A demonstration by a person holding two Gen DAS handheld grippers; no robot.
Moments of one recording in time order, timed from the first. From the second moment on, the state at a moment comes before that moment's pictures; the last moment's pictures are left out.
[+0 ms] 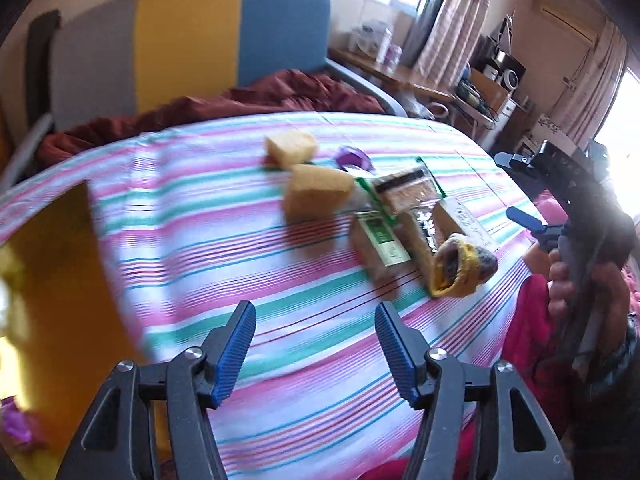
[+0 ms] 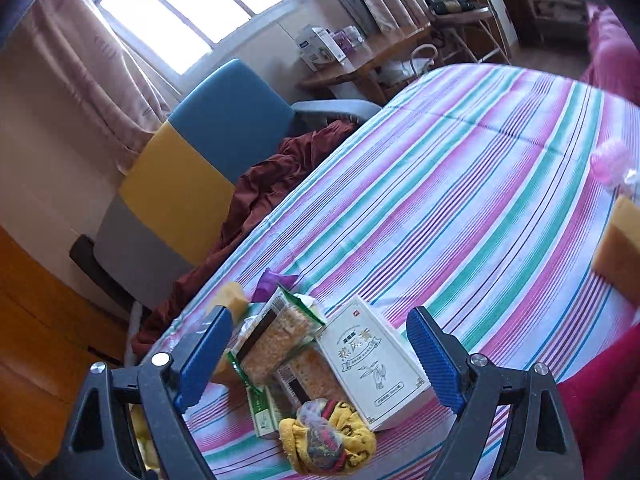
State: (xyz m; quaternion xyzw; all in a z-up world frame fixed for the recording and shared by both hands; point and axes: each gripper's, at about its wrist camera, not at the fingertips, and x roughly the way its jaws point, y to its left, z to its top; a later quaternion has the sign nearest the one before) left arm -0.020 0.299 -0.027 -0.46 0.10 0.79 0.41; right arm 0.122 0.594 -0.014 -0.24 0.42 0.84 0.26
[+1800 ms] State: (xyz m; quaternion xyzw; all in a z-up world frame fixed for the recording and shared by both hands) left arm 0.020 0.310 -0.103 -0.40 0.15 0.80 0.42; right arm 0.106 0.552 -0.039 -0.38 0.38 0.80 0.24
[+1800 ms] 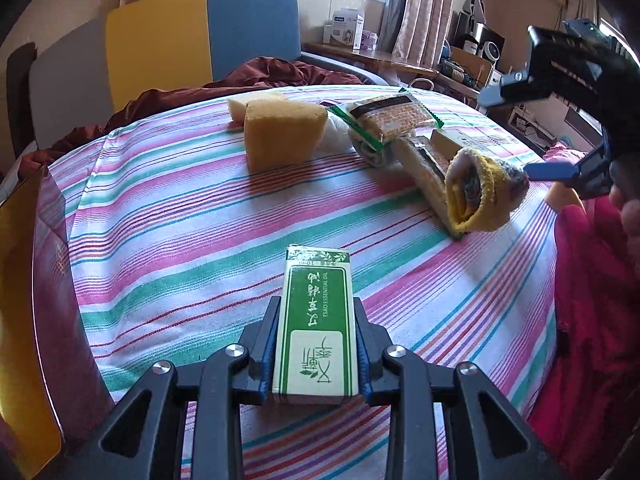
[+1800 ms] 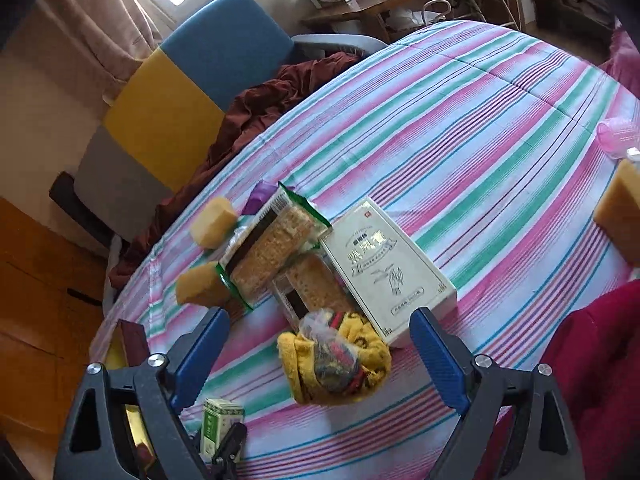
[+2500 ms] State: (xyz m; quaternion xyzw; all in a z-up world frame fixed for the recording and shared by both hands) left arm 0.023 0.300 -0.104 -0.39 0.14 0.80 0.43; right arm 0.058 0.507 -0.065 -0.46 0.29 0.83 0.12
